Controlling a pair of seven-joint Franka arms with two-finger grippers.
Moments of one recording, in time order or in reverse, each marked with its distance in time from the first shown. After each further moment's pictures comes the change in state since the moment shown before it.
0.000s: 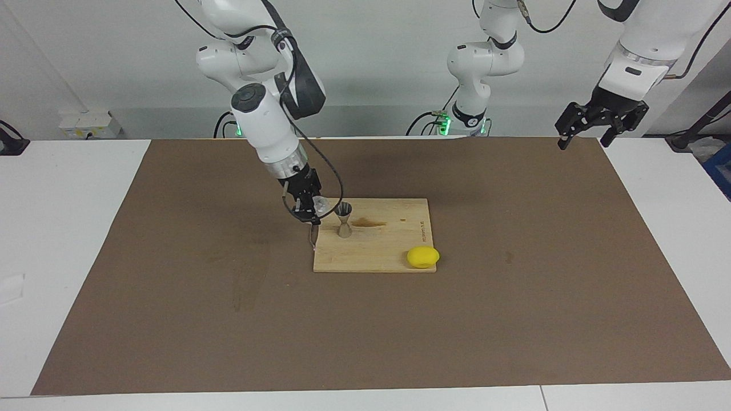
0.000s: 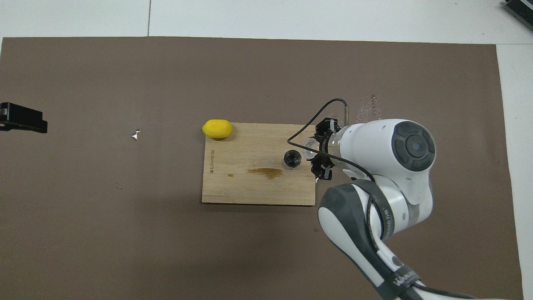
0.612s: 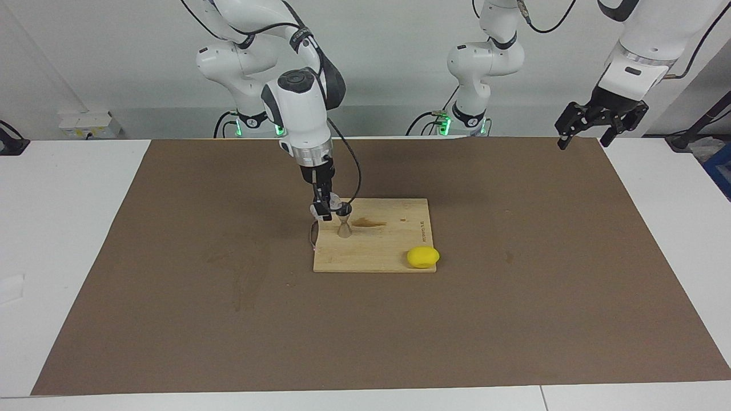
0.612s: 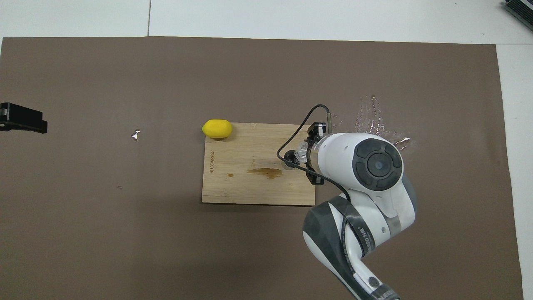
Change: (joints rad) left arm 0.000 0.000 -0.001 0.001 0.000 -0.002 0.000; right arm 0.151 -0.002 0.002 0.002 -0.374 0.052 0.264
